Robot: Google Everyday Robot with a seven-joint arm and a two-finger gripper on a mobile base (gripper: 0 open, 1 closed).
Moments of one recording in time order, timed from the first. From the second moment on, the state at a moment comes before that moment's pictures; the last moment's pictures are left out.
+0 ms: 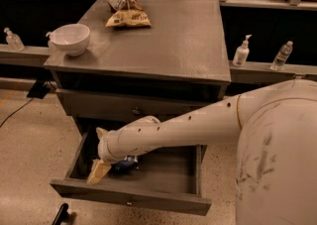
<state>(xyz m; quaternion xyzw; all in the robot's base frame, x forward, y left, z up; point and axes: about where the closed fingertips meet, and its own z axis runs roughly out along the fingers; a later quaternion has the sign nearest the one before) 0.525 0.212 0.573 -0.67 0.63 0.17 0.35</state>
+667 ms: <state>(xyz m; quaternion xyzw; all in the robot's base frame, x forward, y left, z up) 0.547 0.214 0.574 -0.70 0.60 0.19 0.34</state>
